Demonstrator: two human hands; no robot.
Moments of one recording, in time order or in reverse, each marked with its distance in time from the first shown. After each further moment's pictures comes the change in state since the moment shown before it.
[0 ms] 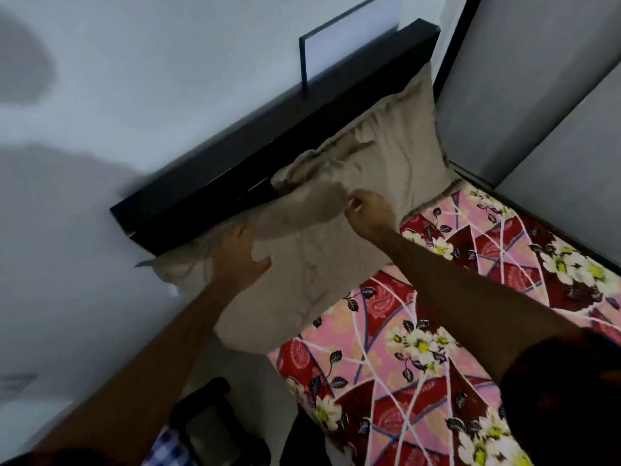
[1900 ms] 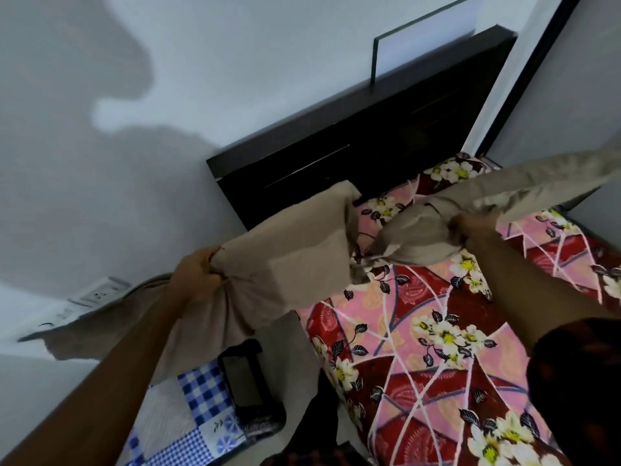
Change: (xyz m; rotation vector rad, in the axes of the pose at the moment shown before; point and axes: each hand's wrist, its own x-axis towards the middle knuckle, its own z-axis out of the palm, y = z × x) left_hand -0.200 -0.058 -0.119 -0.165 -0.027 -0.381; right_hand -0.023 0.129 -0.037 0.738 0.131 0.772
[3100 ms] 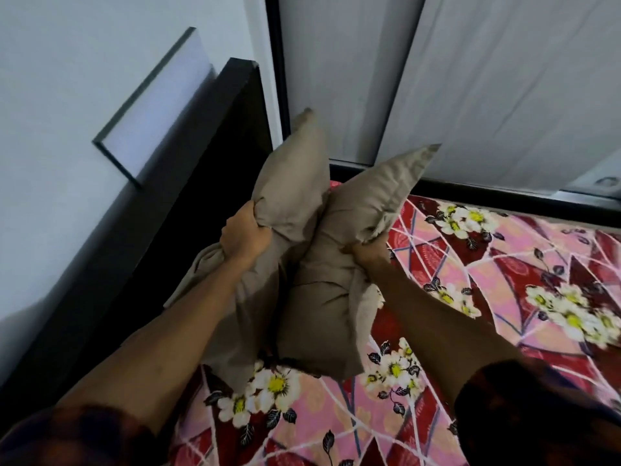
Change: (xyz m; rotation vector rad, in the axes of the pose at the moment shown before) left_hand 0.292 0.431 0.207 0.069 -0.236 0.531; right_hand 0.083 -0.022 -0.019 0.126 0.330 0.197
